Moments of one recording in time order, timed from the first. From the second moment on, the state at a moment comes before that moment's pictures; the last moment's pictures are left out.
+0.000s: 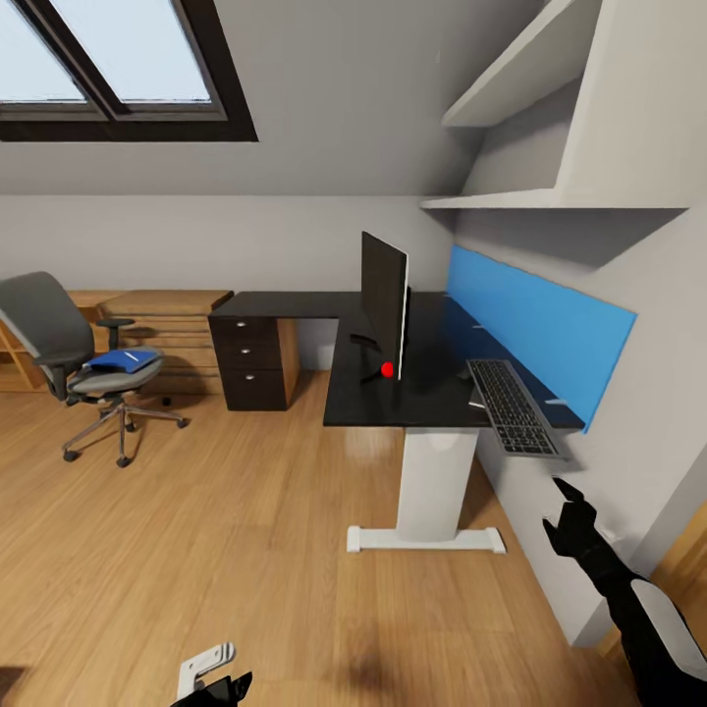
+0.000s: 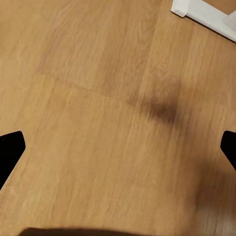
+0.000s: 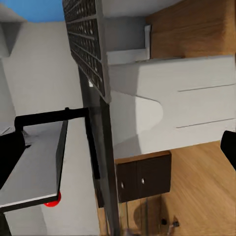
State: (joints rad) left arm -0.09 0.04 0.01 -0.90 0.43 0.32 -0.03; right arm -0.36 -0.18 -0.35 -1.04 -1.63 0.30 -0.01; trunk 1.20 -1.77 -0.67
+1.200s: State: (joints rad) left arm -0.09 0.05 0.01 -0.87 0.42 0.28 -0.04; right arm -0.36 -0.19 -0.37 -1.03 -1.68 0.42 0.00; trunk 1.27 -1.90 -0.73
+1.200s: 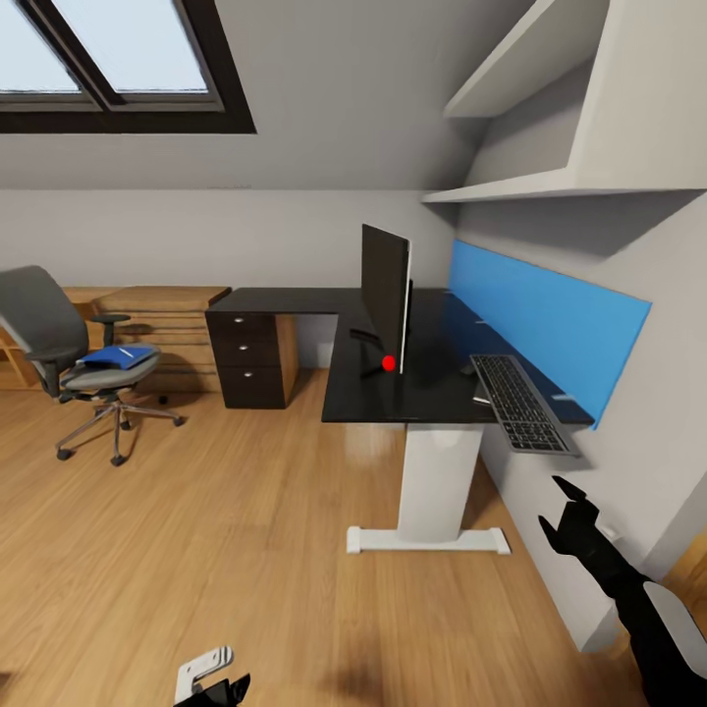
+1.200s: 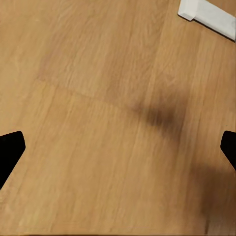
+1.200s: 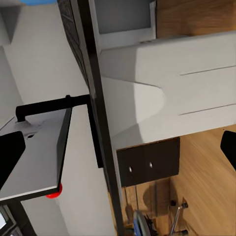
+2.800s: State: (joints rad) left arm -0.09 0.05 0.00 -0.83 0.42 0.26 -0.04; right arm -0.36 -0.19 -0.37 -1.04 -1.67 0.41 -0.01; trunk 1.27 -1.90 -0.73
